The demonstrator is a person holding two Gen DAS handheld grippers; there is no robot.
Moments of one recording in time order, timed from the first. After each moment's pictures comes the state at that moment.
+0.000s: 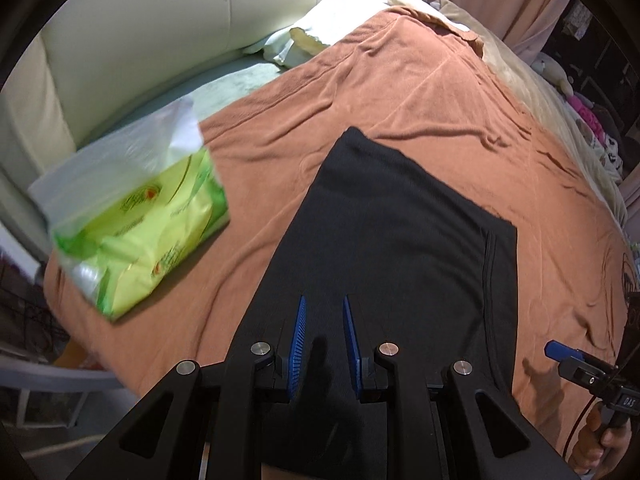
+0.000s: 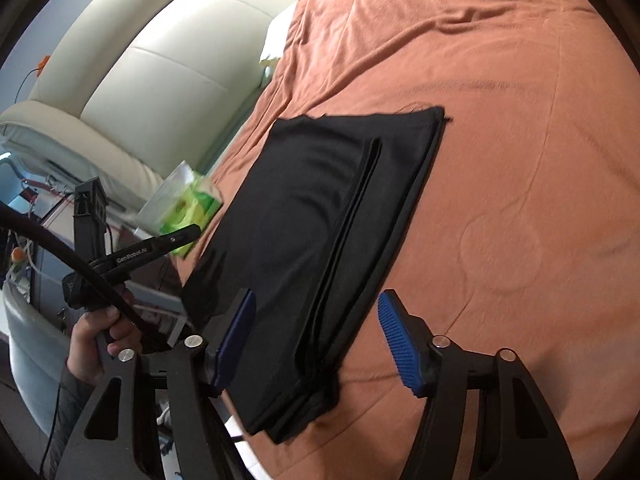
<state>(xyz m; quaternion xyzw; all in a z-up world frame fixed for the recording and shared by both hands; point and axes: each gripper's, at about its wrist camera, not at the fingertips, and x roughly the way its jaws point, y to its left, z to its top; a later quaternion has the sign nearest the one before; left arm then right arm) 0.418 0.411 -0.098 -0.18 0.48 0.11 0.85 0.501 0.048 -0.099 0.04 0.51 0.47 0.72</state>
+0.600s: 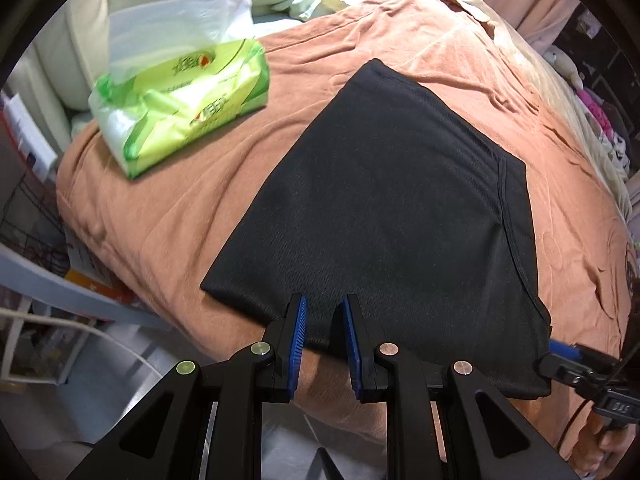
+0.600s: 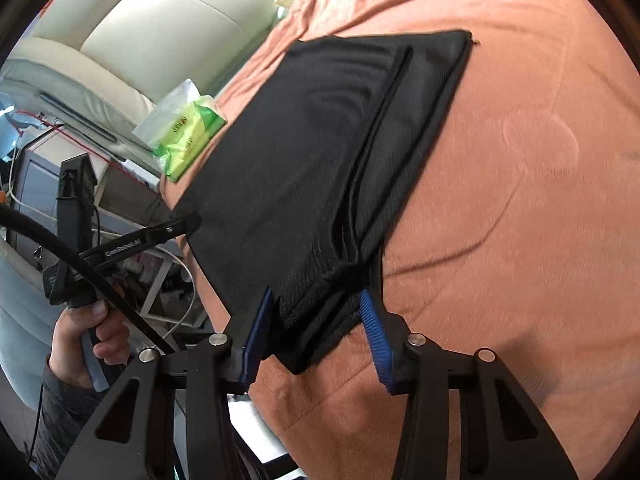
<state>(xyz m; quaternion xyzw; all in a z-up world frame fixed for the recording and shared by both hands) 0.351 0.394 -0.138 -0.21 0.50 0.13 0.83 0.469 0.080 -0.146 -0.03 0.54 0.45 0.71</state>
